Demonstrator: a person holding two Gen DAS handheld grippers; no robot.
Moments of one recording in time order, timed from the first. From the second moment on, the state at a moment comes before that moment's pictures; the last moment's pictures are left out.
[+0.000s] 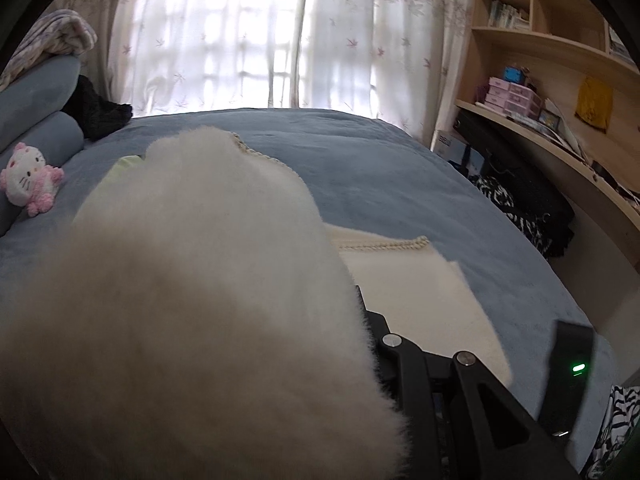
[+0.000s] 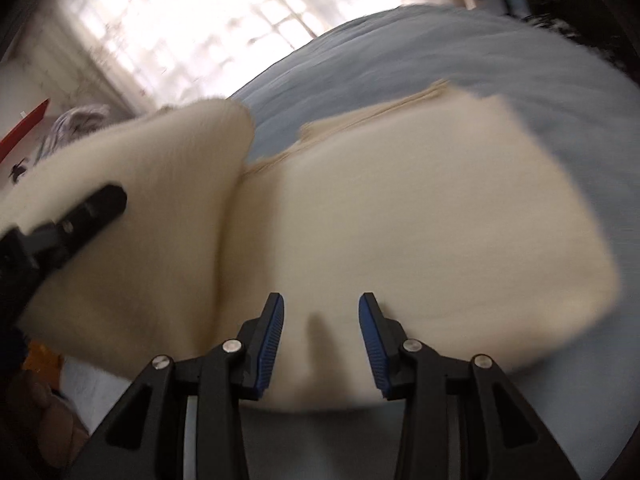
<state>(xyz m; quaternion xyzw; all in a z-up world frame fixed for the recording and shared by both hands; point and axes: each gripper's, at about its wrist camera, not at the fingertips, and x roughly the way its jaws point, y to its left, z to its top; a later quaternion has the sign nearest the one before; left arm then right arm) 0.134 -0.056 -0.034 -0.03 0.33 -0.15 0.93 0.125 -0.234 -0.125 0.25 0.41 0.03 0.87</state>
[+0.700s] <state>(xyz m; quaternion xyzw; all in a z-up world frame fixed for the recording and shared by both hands) 0.114 -0.200 -0.111 0.18 0.33 -0.20 0.91 0.058 -0.365 -0.138 0.31 0.39 -0.10 0.86</state>
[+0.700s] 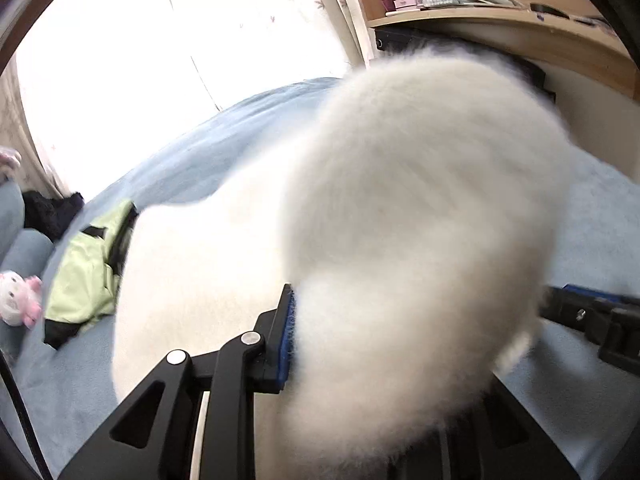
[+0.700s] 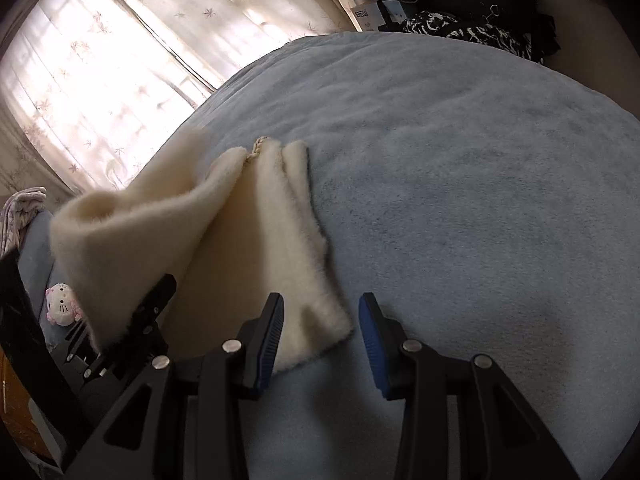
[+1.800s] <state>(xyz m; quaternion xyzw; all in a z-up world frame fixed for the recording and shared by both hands) 0.137 -0.124 -0.033 0.05 0.45 -0.35 0.82 0.070 -0.378 -0.045 0.26 0.40 0.00 0.88</state>
